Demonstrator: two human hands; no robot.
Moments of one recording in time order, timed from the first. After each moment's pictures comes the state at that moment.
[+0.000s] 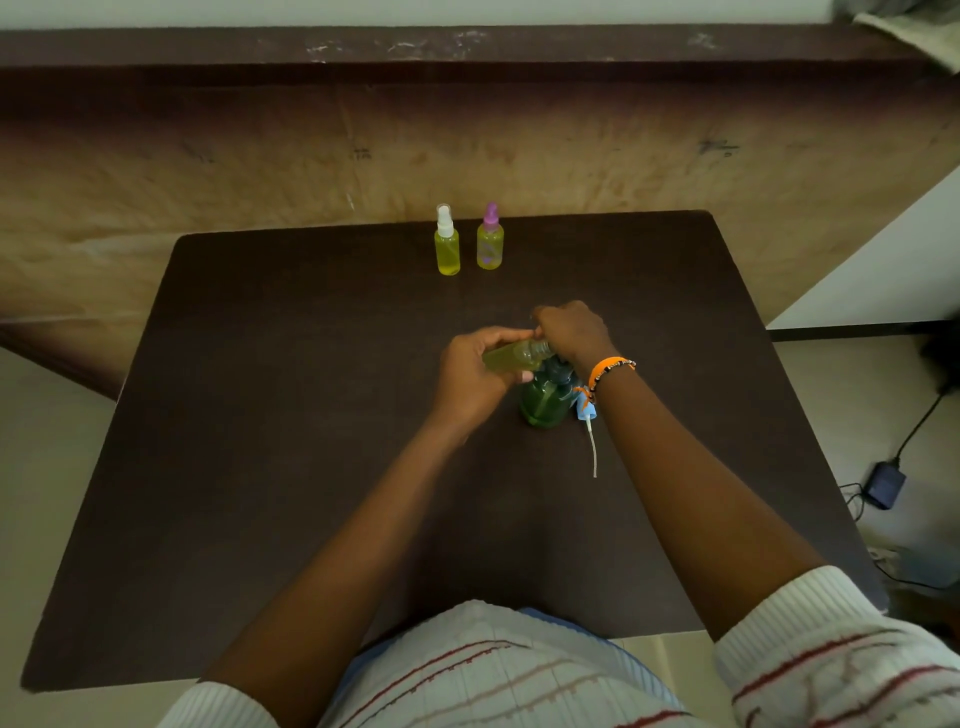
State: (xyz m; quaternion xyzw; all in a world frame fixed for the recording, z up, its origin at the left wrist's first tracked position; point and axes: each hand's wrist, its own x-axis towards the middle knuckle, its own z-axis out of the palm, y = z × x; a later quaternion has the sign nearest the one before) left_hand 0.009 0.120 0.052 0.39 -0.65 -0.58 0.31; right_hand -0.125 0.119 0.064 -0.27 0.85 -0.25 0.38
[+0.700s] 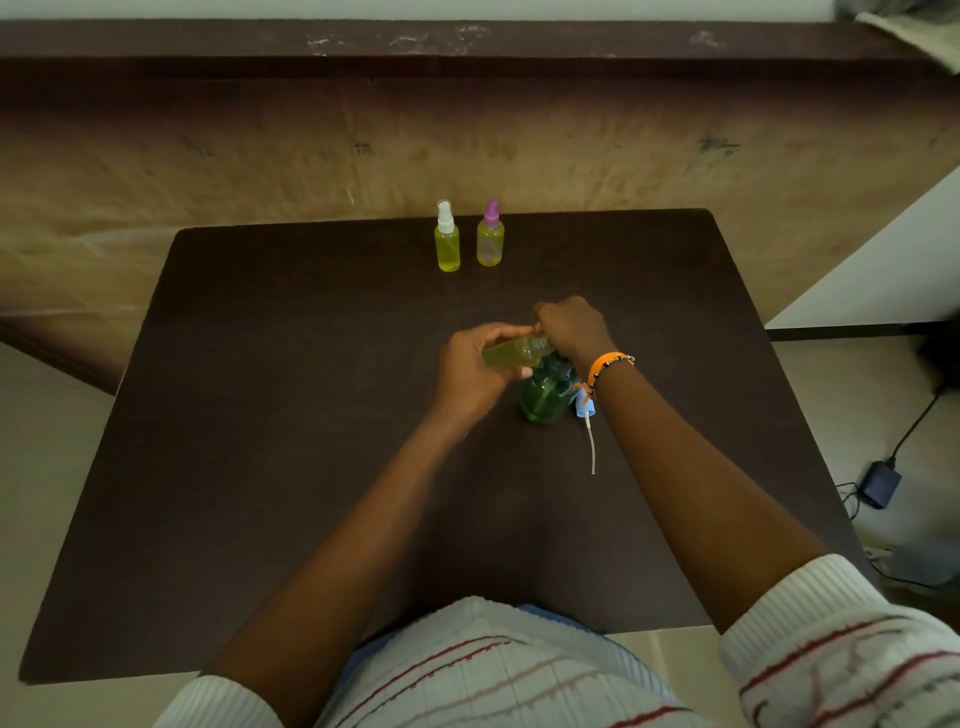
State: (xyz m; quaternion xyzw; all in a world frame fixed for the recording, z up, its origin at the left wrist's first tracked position) left_hand 0.008 0.119 0.051 0.39 -0.66 -0.56 0.31; right_hand -0.125 0.118 0.063 -0.28 0.85 -0.24 0.36
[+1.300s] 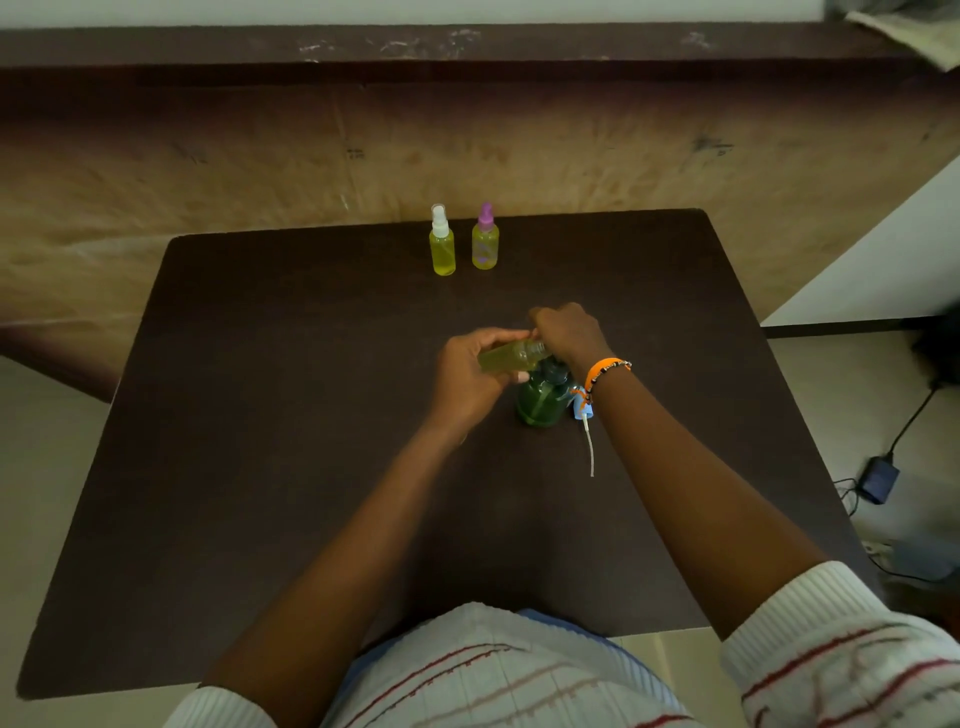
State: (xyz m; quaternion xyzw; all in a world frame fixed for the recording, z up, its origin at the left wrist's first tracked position) left_hand 0.008 0.120 0.051 0.39 -0.65 -0.58 0.31; right_hand -0.124 0.120 0.064 -0.27 0.85 -0.24 0.38
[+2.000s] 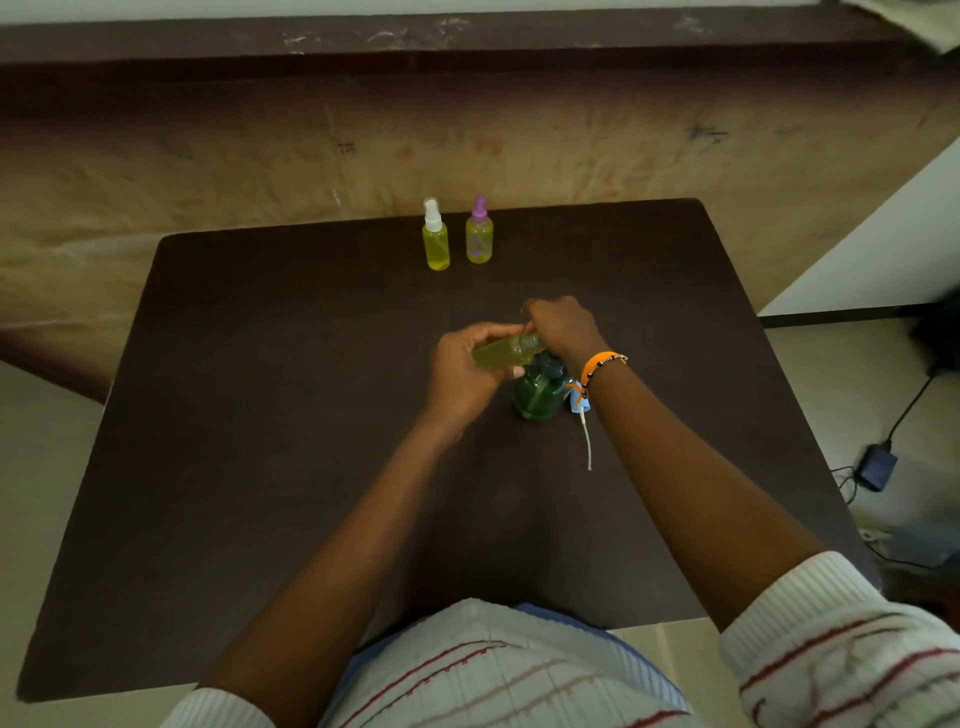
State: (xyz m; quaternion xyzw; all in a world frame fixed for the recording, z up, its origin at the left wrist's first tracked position) left_hand 0.006 0.119 0.048 0.40 -0.64 -0.58 0.32; right_hand -0.126 0.121 0.063 -0.25 0.85 -0.26 0.39
